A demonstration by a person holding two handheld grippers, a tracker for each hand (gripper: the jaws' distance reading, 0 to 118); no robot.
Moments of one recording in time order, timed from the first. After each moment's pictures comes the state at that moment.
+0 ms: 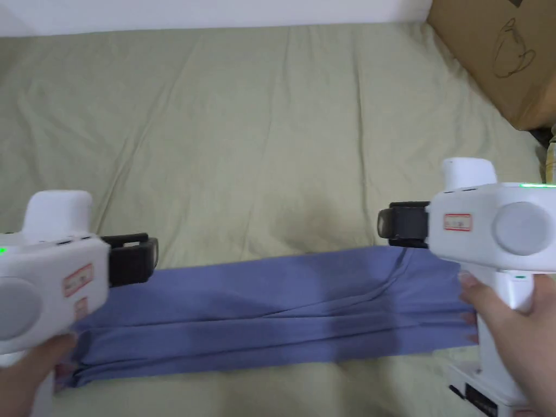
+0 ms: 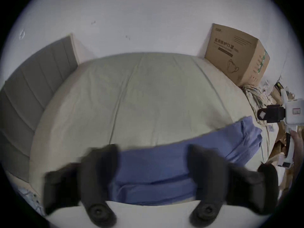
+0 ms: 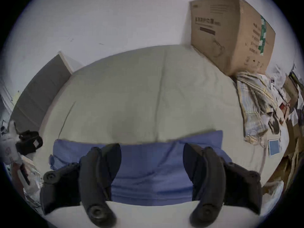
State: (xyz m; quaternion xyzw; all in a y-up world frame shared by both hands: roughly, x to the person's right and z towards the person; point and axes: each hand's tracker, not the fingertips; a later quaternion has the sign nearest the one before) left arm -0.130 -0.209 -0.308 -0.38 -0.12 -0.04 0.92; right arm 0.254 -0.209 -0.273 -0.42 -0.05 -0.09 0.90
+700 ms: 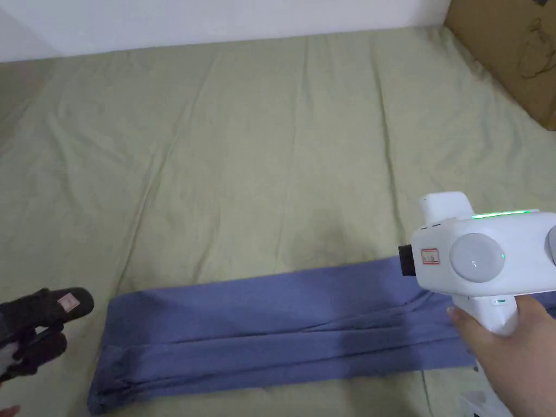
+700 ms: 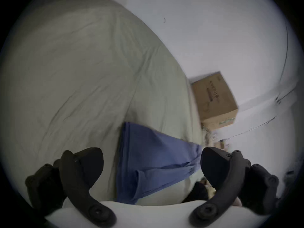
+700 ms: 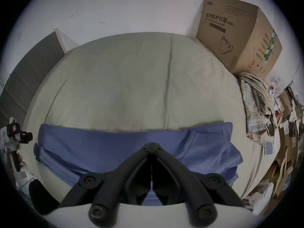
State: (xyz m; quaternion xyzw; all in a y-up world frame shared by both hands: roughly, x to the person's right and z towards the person) left arm -0.348 -0.319 -0.334 -0.43 -0.24 0.39 0.78; right arm 0.213 -0.250 -0.293 -0.48 -0.07 -0.03 0.87
